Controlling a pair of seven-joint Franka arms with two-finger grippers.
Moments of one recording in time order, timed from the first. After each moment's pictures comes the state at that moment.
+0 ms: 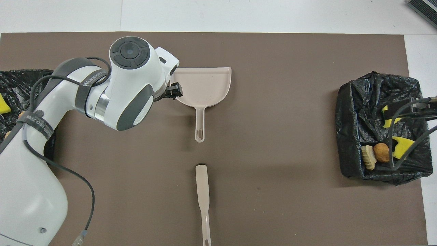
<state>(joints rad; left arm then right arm) -0.15 0.45 -0.33 -1.52 0.24 1.93 -0.62 -0.01 -0.03 -0.04 -1.60 -0.02 1.57 0.01</state>
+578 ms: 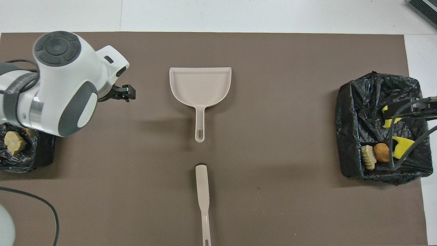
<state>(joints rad) -0.11 0.26 -0.17 -1.66 0.19 1.89 -0.30 -0.01 -0.03 -0.04 -1.60 -0.02 1.57 0.01</state>
